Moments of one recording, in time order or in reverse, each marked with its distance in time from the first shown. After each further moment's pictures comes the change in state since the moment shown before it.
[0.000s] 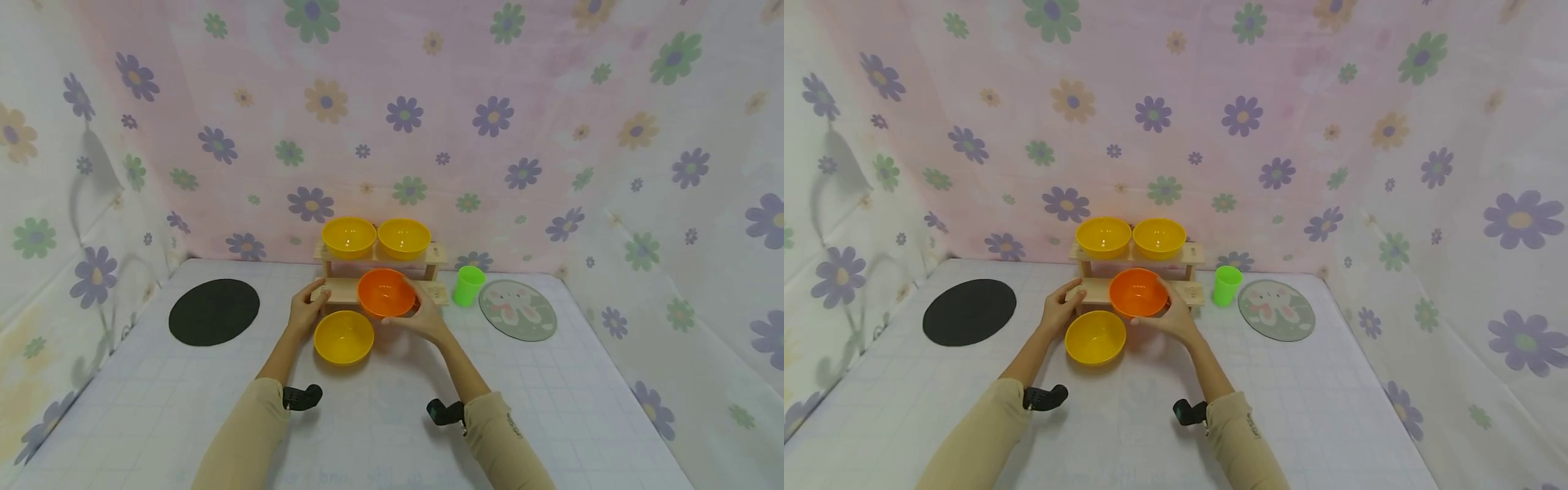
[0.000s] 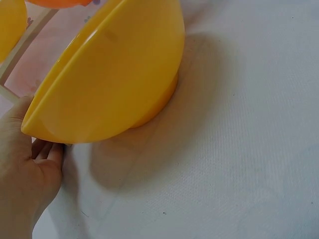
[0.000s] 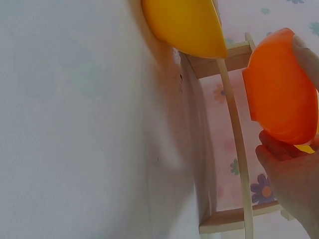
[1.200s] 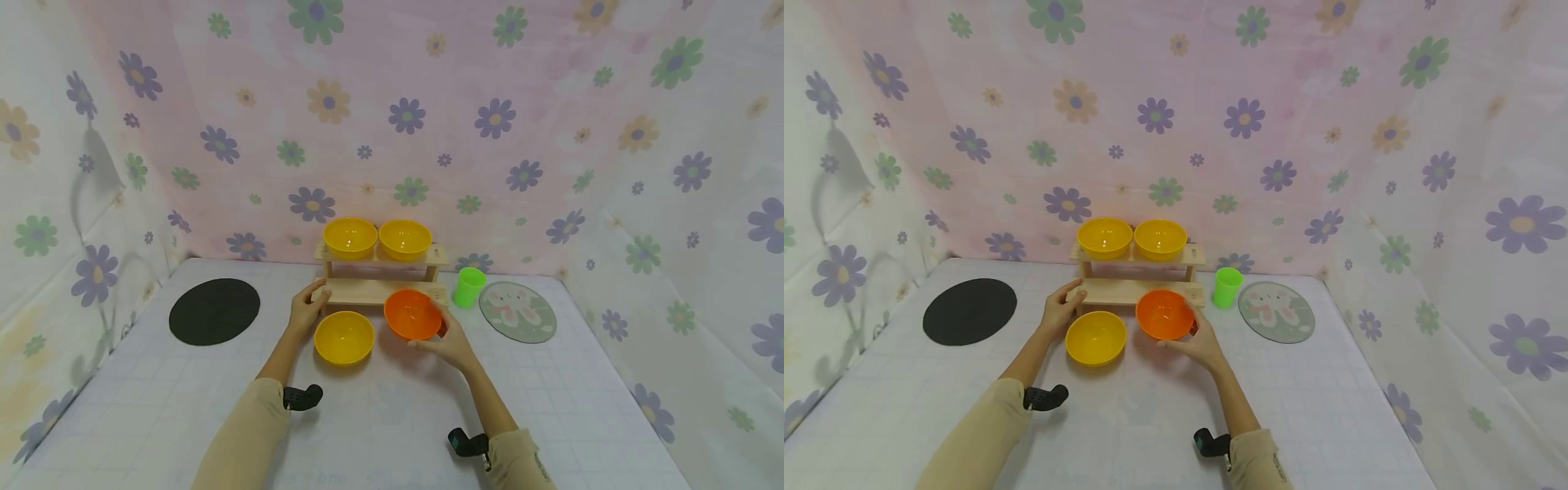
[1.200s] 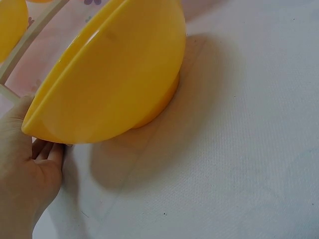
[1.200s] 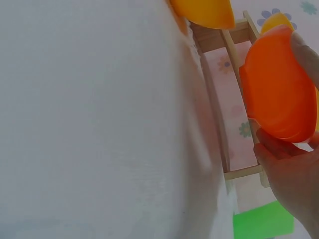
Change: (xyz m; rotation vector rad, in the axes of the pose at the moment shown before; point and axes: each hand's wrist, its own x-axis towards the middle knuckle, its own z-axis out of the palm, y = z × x) left_hand 0.001 0.000 -0.002 0.045 -0.035 -0.005; right_hand -0.045 0.024 -0.026 0.067 0.023 0.075
